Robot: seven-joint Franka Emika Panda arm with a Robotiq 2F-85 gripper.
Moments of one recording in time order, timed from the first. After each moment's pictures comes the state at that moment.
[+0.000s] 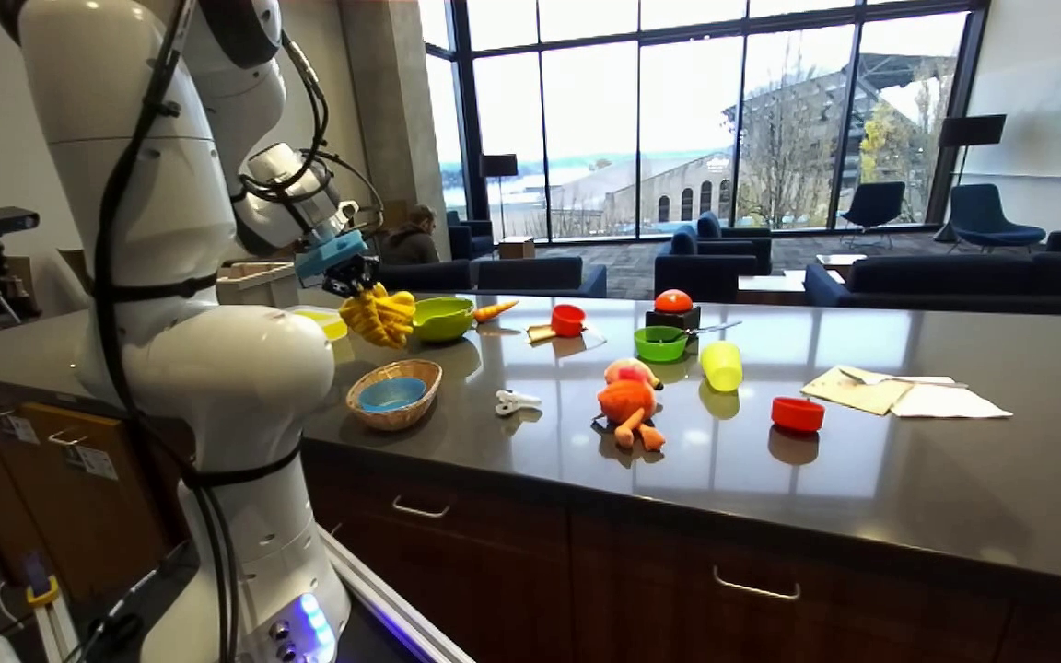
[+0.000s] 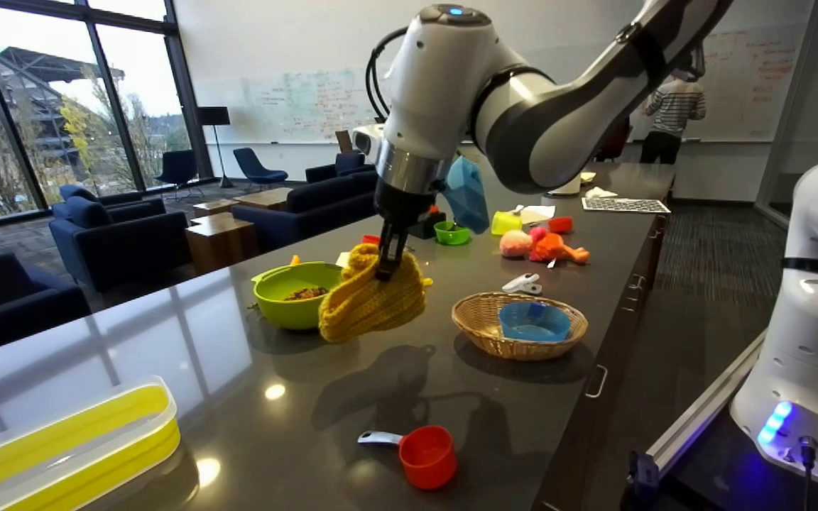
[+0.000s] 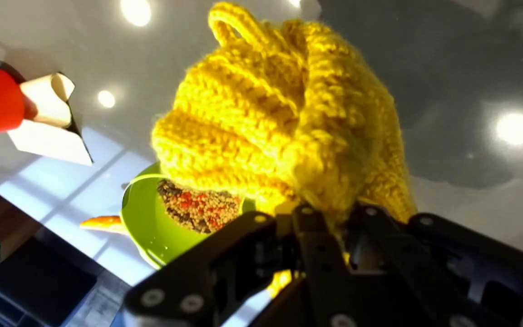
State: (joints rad) arm 0.40 -0.01 0.44 -2.25 -0.60 2.54 0.35
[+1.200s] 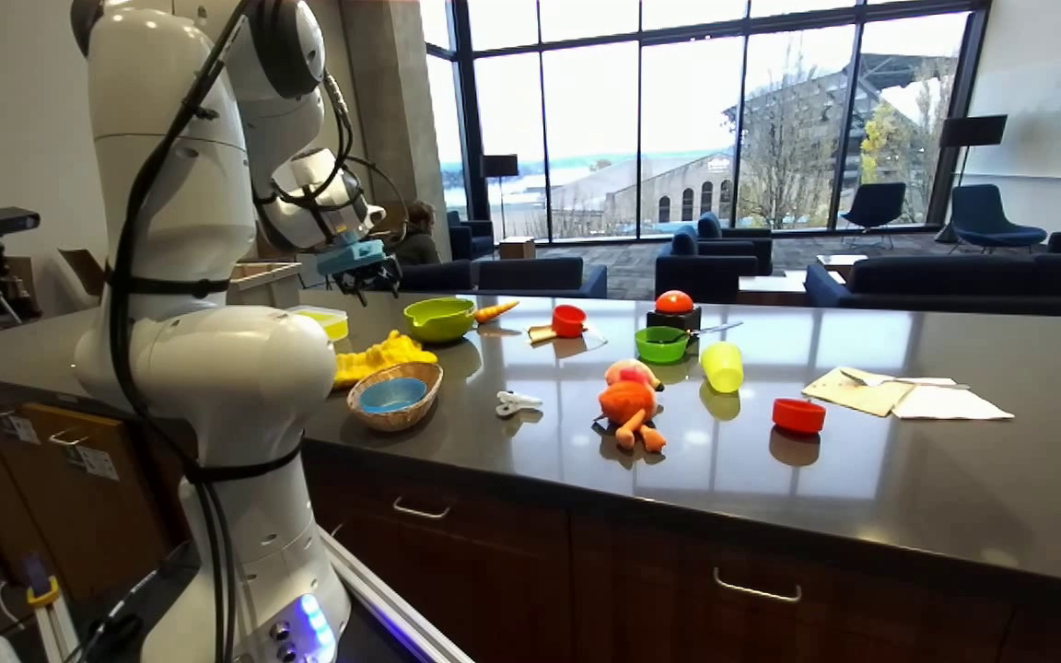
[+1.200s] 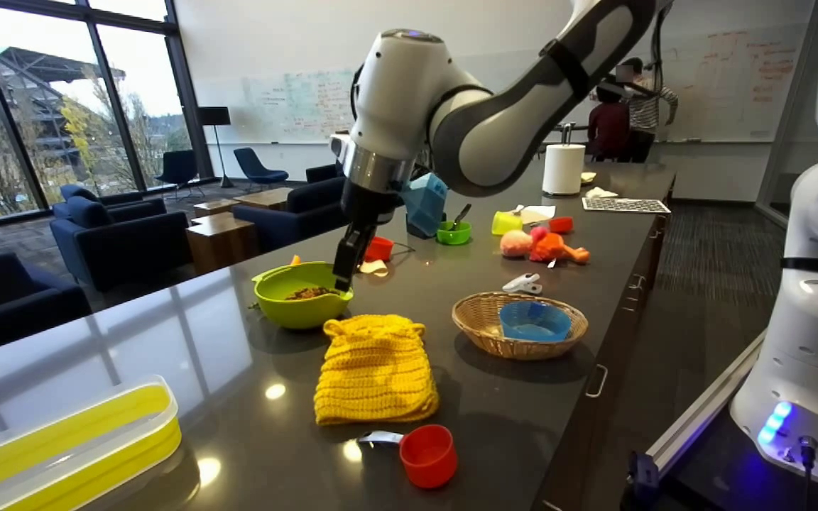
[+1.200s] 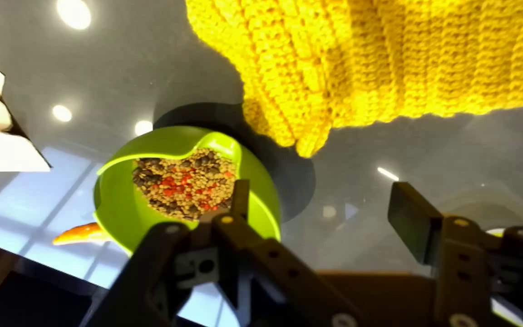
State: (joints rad) arm 0.41 0.15 0.37 -2.11 -0.42 2.63 0.28
